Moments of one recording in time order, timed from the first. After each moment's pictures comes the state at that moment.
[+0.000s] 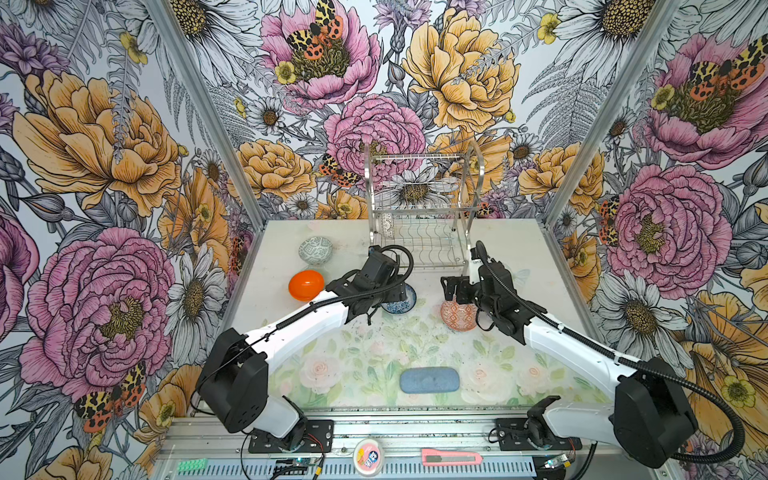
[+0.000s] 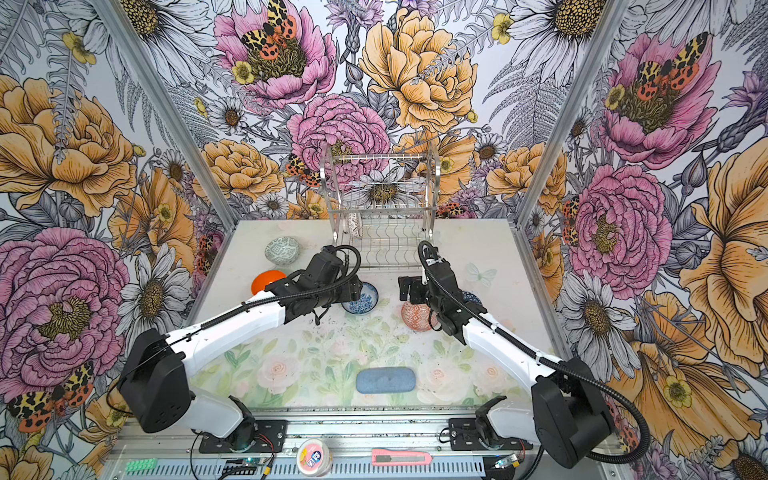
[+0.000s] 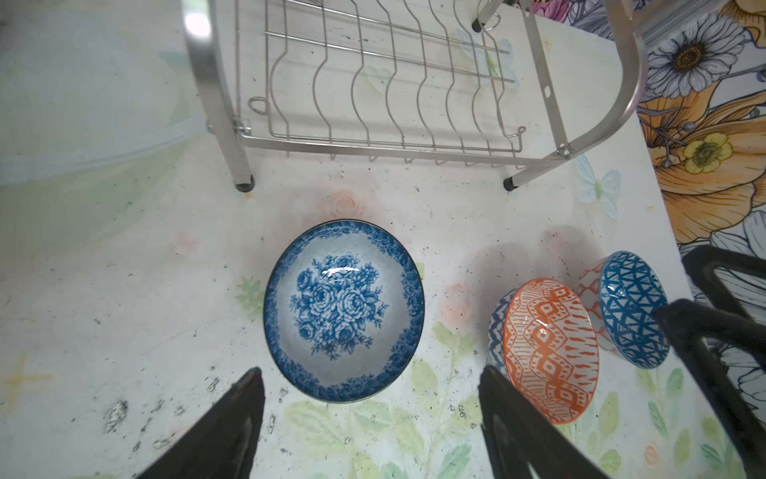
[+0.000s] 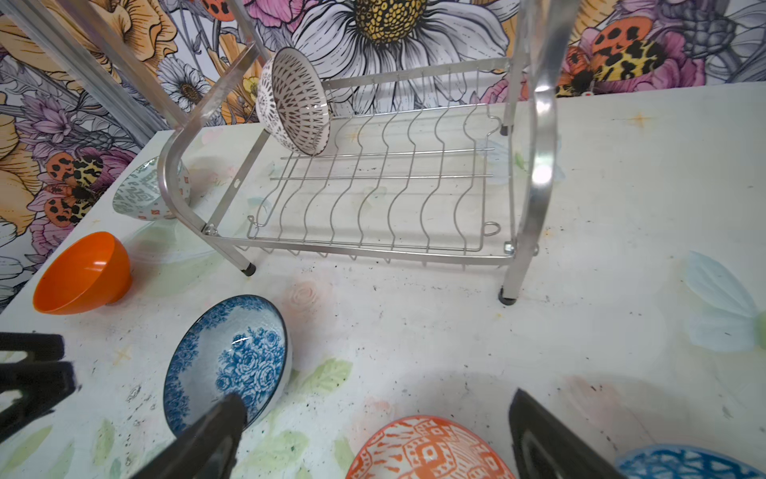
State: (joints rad) left arm -0.67 1.43 1.08 -0.43 -0.16 -0.65; right arm 0.51 1.30 0.80 -0.05 0.06 0.31
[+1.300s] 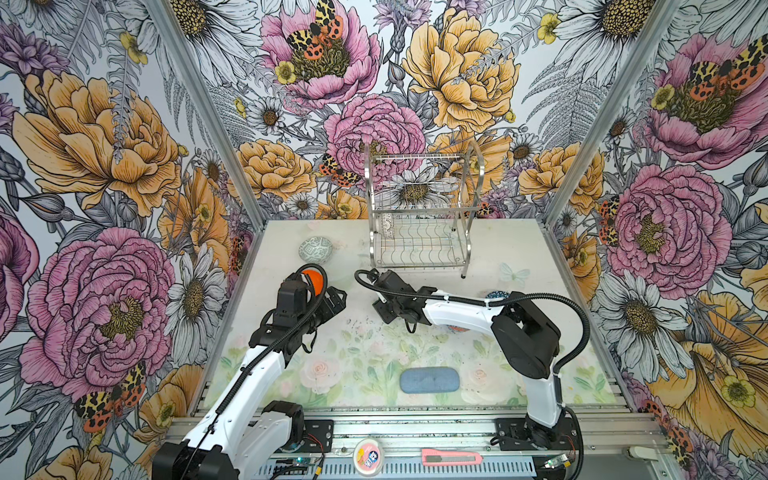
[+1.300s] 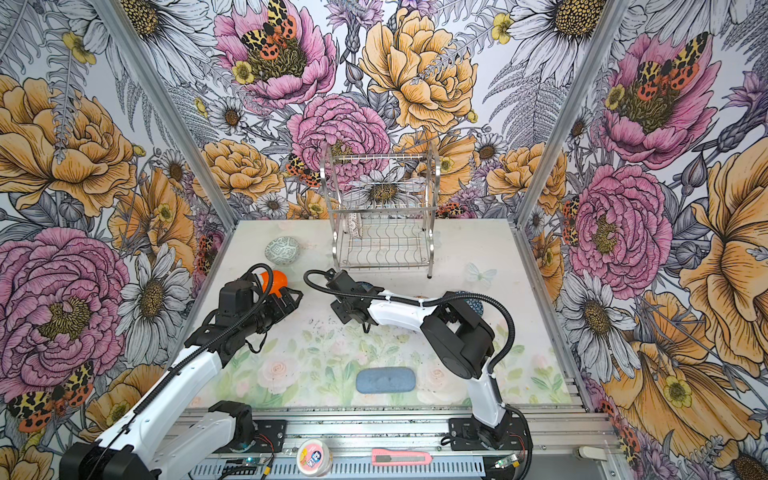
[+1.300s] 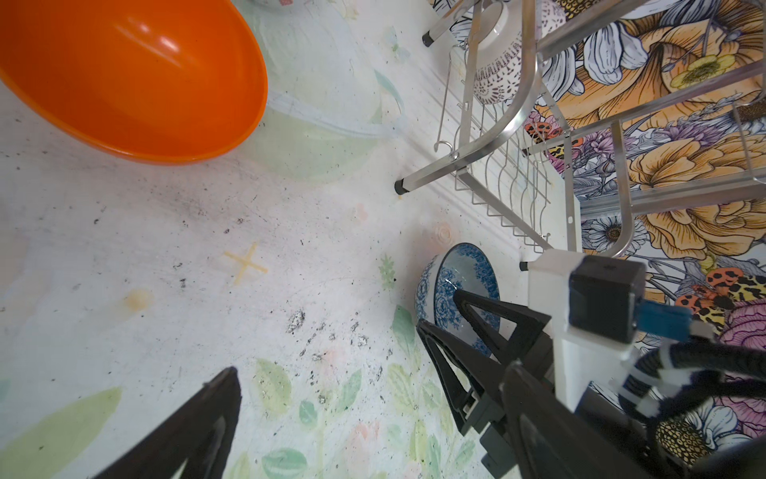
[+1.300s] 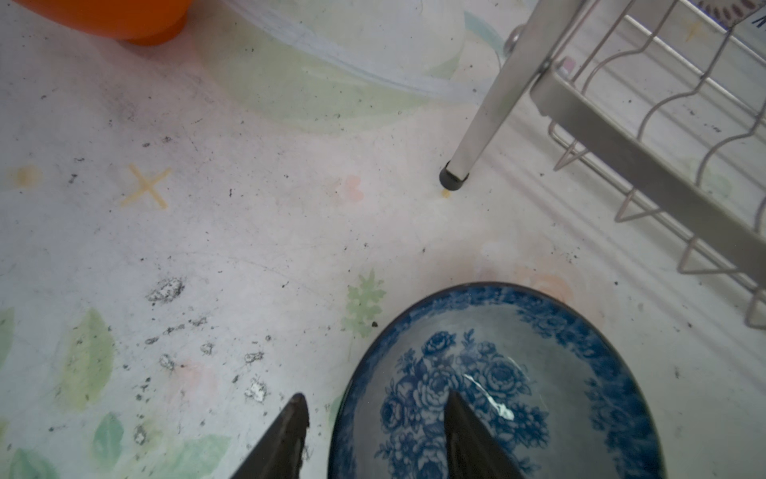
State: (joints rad) left arm -0.17 0.94 0.61 -0.34 0.19 -0.76; right arm 0.89 2.02 1.40 -0.29 0.18 0.09
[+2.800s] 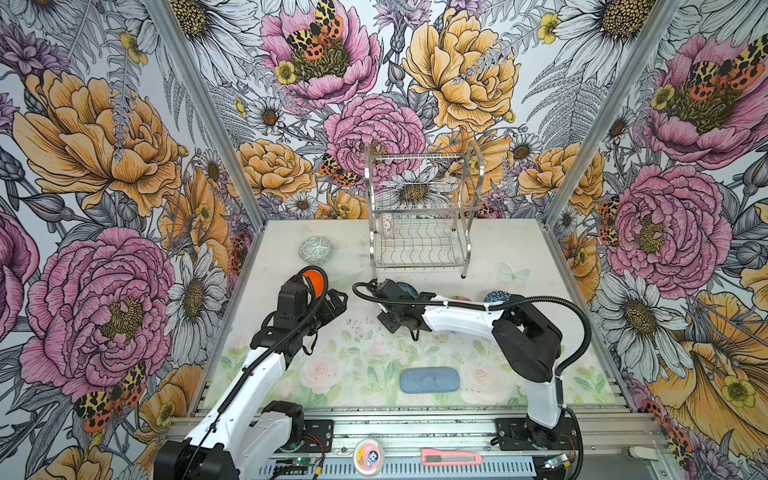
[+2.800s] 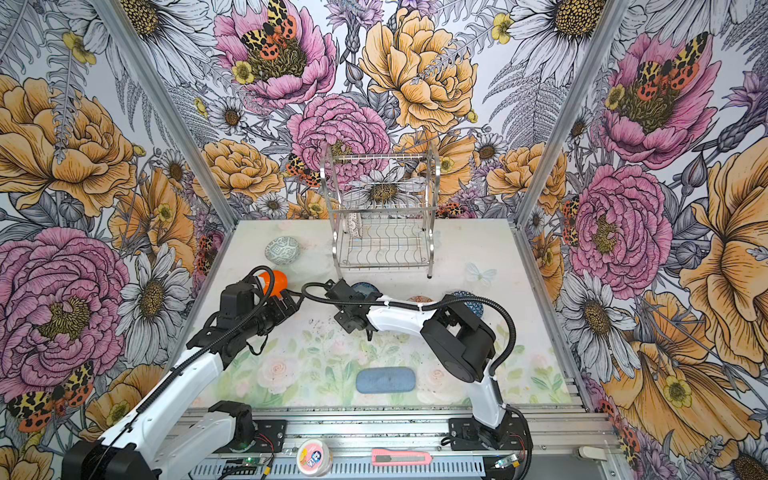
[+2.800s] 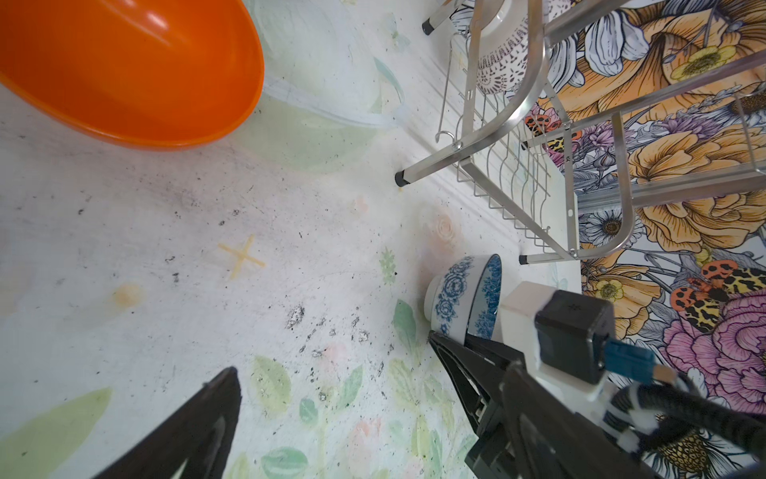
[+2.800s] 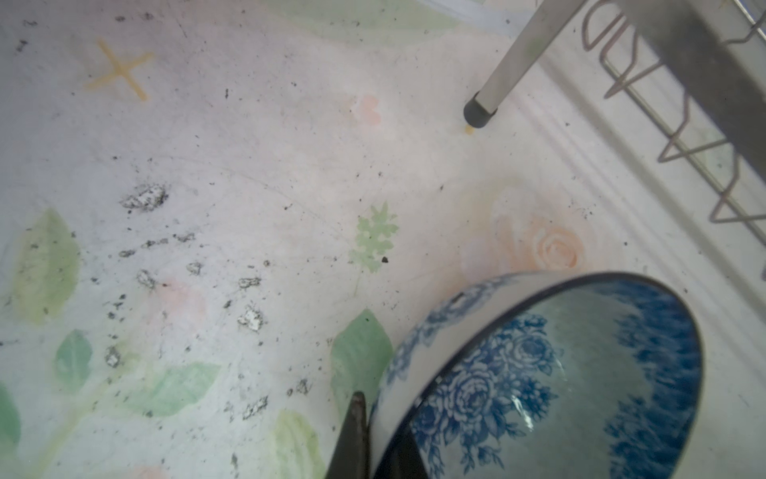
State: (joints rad) left arm -0.17 0.94 0.58 -0.31 0.21 -0.76; right arm 0.93 1.98 1.35 -0.37 0.21 0.03
